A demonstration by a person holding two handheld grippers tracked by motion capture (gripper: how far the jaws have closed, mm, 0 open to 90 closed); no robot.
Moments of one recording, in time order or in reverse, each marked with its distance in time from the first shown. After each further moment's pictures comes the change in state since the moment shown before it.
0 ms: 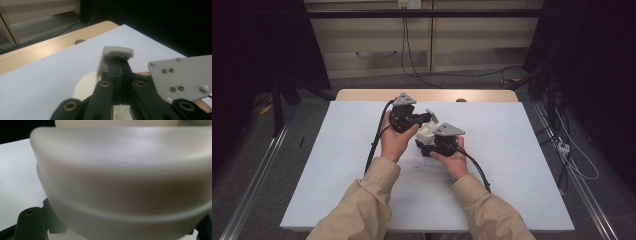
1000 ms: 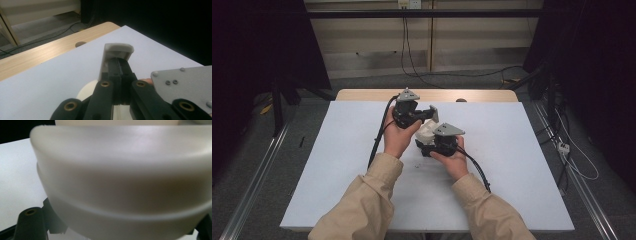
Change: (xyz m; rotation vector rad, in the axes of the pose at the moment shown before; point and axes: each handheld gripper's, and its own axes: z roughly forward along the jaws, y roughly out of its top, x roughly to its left) left arm 0.001 0.011 0.009 0.010 0.007 0.011; right arm 0.000 0.000 0.000 0.002 0.000 0.002
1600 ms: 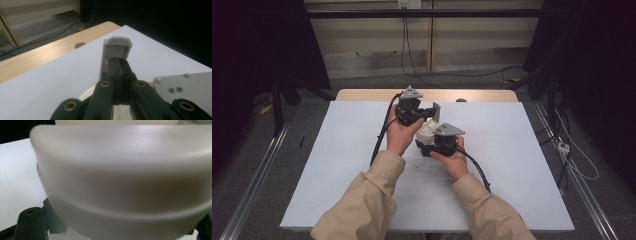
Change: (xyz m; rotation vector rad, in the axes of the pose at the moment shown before) left arm 0.000 0.005 0.008 0.010 -0.002 0.009; right arm 0.000 0.000 0.000 0.001 0.001 0.000
